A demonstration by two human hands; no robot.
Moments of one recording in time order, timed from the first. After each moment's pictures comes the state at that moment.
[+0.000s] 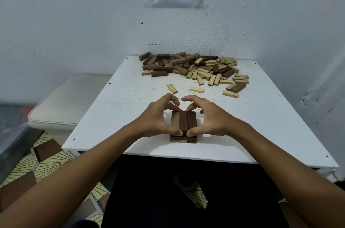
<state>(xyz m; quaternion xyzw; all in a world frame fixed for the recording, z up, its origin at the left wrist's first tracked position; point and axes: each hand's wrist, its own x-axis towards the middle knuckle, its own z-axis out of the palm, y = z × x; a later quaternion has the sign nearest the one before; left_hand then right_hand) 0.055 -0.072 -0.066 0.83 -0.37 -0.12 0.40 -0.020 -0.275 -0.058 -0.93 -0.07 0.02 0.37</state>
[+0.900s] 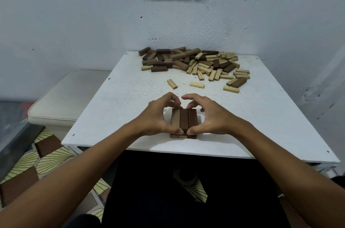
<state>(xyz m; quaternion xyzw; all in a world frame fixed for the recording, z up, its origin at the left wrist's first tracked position) 0.045 -0.072 -0.068 0.82 -0.37 -0.13 0.41 -0.022 -0.276 -0.068 -0.93 -0.07 0.02 0.37</state>
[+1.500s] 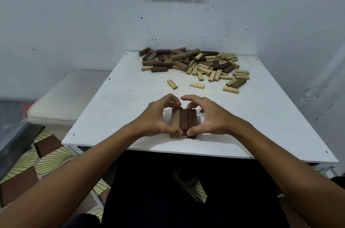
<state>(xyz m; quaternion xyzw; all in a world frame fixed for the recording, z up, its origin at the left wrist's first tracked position) 0.046 -0.070 -0.072 0.82 -0.38 -0.13 0.42 -0.019 -0.278 -0.072 -0.93 -0.08 0.03 0.35</state>
